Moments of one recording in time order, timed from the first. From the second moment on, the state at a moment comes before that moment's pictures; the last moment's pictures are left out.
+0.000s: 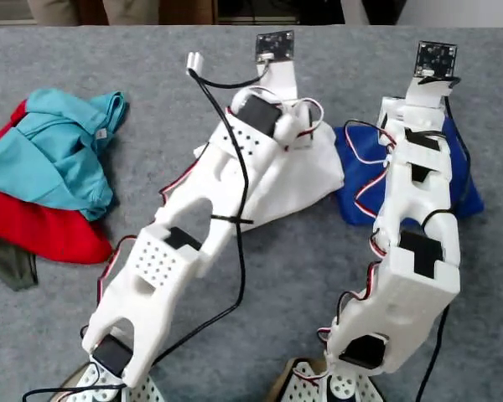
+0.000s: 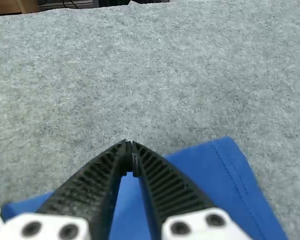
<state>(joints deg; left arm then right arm) 31.0 48.6 -66.3 79.4 23.4 15.6 21.8 9.5 12.7 -0.4</state>
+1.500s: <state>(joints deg) 28.9 53.5 -78.3 79.3 28.5 16.6 21.8 9.5 12.7 -3.2</state>
